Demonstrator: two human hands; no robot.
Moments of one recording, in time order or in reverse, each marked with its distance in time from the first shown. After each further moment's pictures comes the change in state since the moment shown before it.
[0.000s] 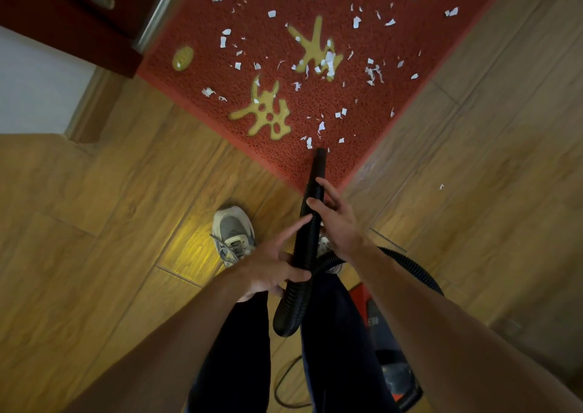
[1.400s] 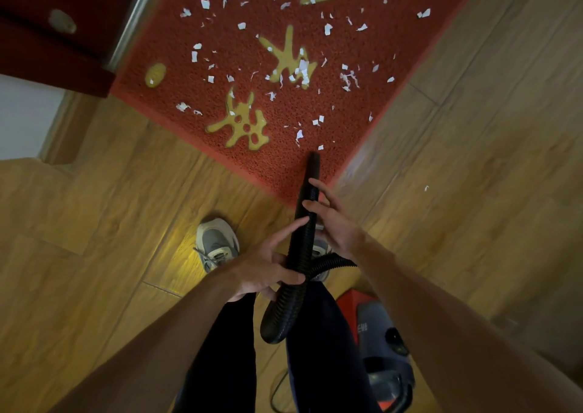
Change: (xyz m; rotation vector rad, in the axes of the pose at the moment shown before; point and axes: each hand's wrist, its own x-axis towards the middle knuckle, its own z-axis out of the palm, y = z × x) left_hand 0.016 0.041 0.020 0.105 -0.042 -0.015; right_hand 0.011 -0.030 -0.043 0.066 -0.125 0.080
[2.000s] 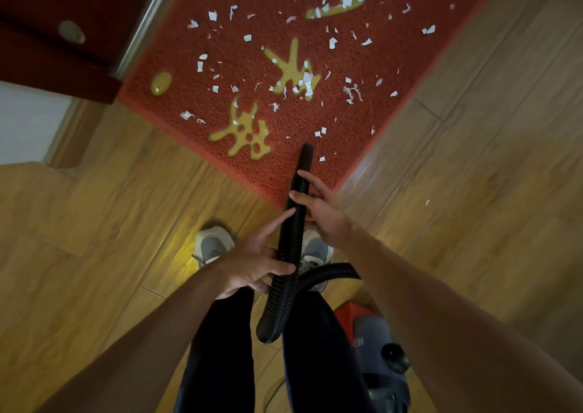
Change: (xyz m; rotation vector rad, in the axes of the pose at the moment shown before) left_hand 0.002 0.015 -0.017 -0.093 0.080 0.055; right_hand 0.029 -0.031 0.022 -0.020 0.017 0.000
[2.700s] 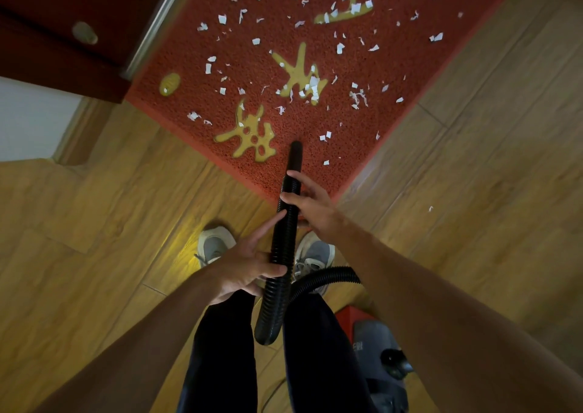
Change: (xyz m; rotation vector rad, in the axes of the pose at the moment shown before) left_hand -0.007 -0.006 -0.007 -0.028 0.044 -0.013; right_hand 0.009 -0.008 0.015 -0.203 -0.081 0.011
